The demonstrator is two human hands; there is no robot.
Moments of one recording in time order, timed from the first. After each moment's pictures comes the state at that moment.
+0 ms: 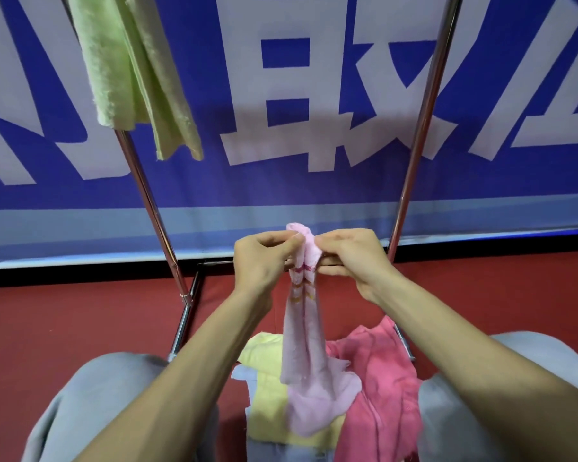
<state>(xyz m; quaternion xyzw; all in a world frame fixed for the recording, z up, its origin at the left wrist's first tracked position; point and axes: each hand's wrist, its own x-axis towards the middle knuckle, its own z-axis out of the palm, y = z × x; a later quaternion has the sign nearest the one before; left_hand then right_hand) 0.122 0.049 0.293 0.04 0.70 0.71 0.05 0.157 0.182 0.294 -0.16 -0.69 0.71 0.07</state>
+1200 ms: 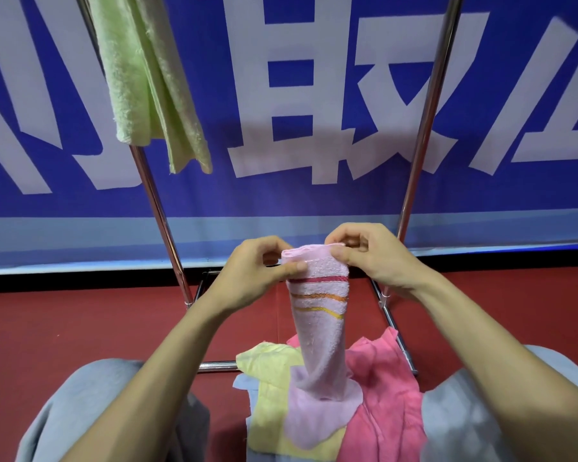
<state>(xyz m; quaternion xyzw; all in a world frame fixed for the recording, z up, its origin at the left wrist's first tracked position) 0.116 0.009 0.309 0.31 0.79 0.52 0.06 0.177 0.213 0.323 0.09 -0.83 0.54 0.09</state>
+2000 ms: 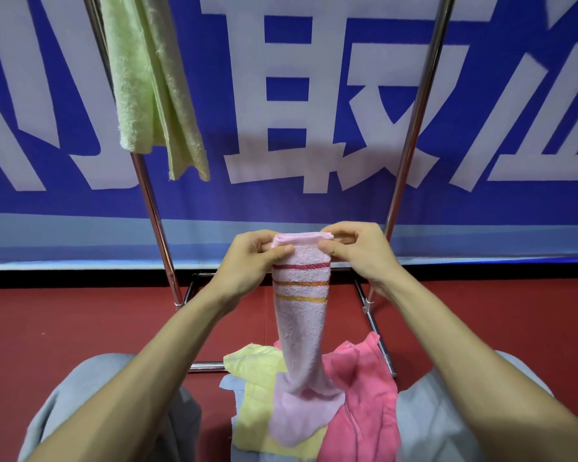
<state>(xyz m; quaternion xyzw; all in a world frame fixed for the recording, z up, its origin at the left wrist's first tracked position) 0.127 0.021 0.327 0.26 0.71 0.65 0.09 0.172 0.210 0.335 -0.04 -0.81 0.56 0.18</state>
